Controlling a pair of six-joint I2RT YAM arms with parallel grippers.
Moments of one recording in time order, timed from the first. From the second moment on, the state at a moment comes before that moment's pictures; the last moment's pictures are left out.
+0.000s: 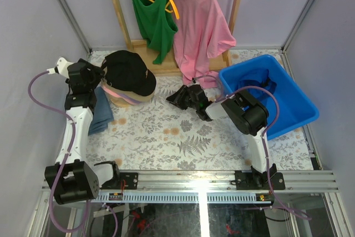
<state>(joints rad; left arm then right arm) 0.18 1.15 1.00 -0.24 -0.21 -0.76 0.67 2.15 1.05 0.69 -0.14 1.16</state>
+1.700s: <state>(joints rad) 0.19 1.21 1.00 -0.13 -0.14 -0.75 0.64 2.10 1.05 0.90 -0.19 1.23</state>
